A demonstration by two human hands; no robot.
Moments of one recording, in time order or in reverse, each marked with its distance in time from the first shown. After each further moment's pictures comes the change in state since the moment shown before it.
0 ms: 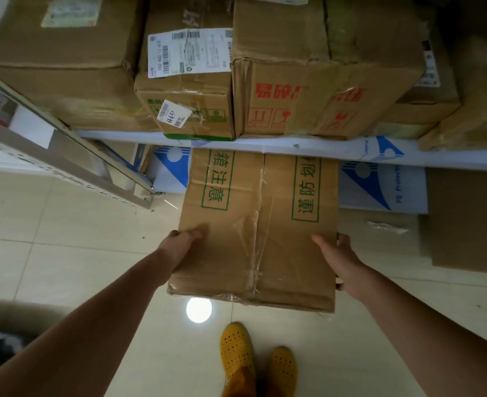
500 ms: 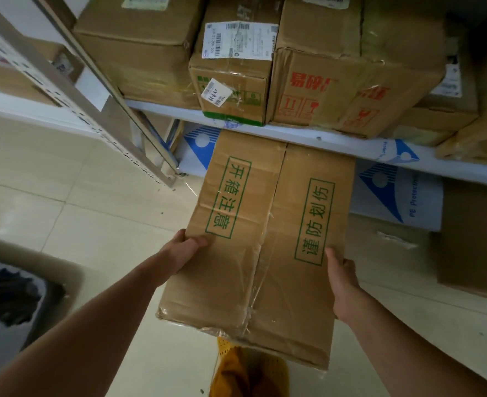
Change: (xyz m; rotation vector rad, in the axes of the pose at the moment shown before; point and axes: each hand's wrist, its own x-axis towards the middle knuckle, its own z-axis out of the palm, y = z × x) left_hand -0.048 -0.072 -0.011 -0.009 0.044 0.075; right_hand -0.033 0.053 0.019 0.149 0.120 0.060
